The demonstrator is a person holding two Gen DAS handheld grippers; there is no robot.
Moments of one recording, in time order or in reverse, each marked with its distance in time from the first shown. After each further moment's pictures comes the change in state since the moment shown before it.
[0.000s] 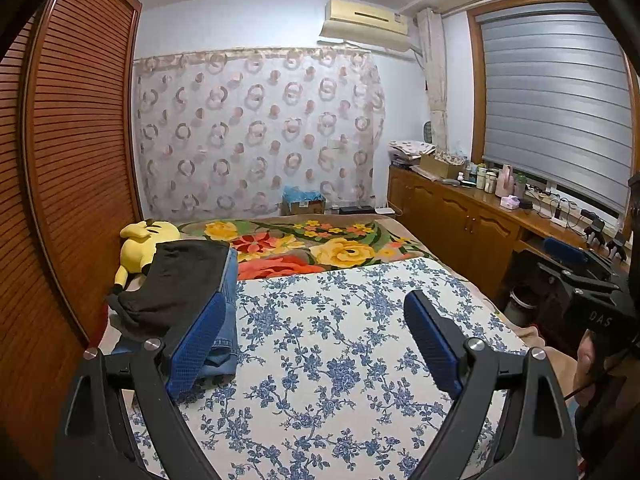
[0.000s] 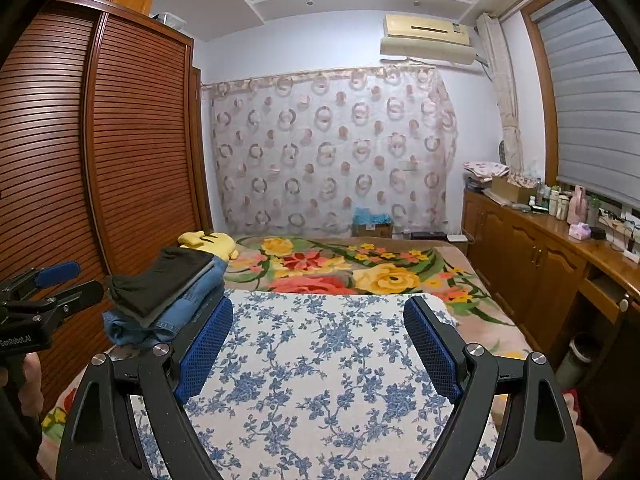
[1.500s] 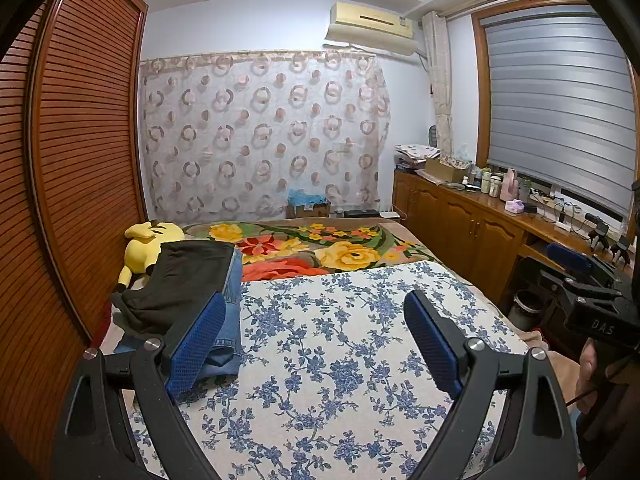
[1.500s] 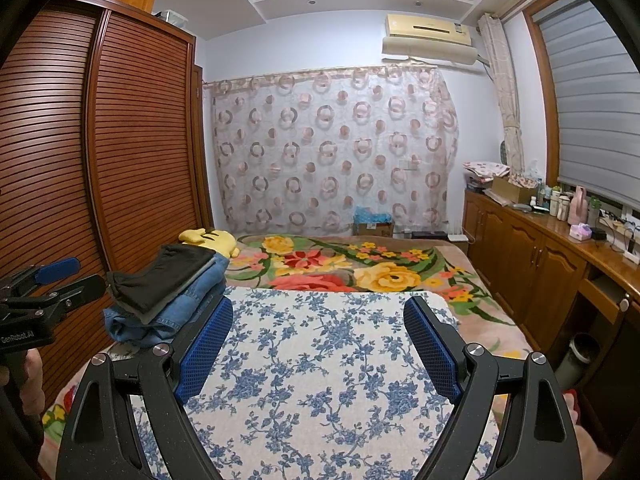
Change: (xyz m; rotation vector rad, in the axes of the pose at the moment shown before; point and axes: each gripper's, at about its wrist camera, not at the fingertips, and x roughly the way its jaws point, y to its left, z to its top) left arm -0.004 0.003 0.003 -0.005 -0.010 0.011; right arm -0.001 -0.005 -0.003 -0.005 -0.001 0.008
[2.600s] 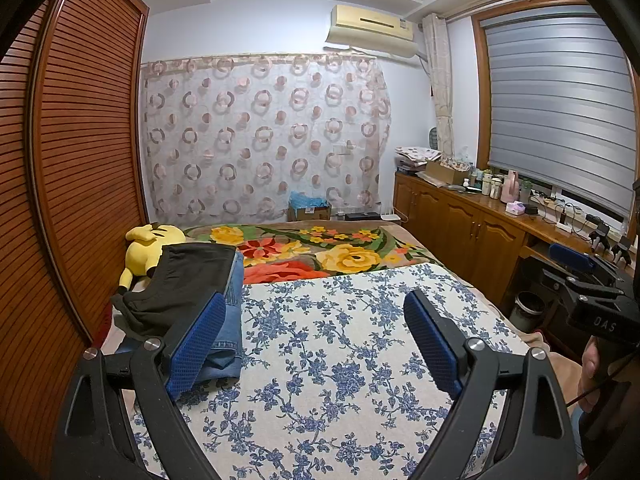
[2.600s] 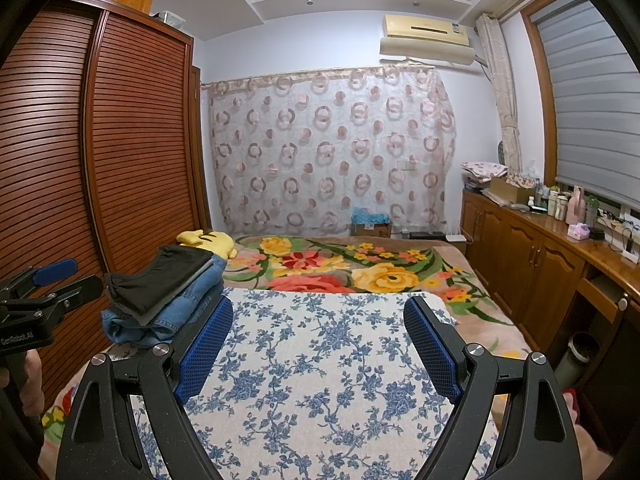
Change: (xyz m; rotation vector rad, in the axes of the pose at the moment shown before) left arm 0.000 0.000 -0.002 0.001 -0.003 0.001; right arm 0.000 -0.002 0.000 -0.001 -0.002 -0.003
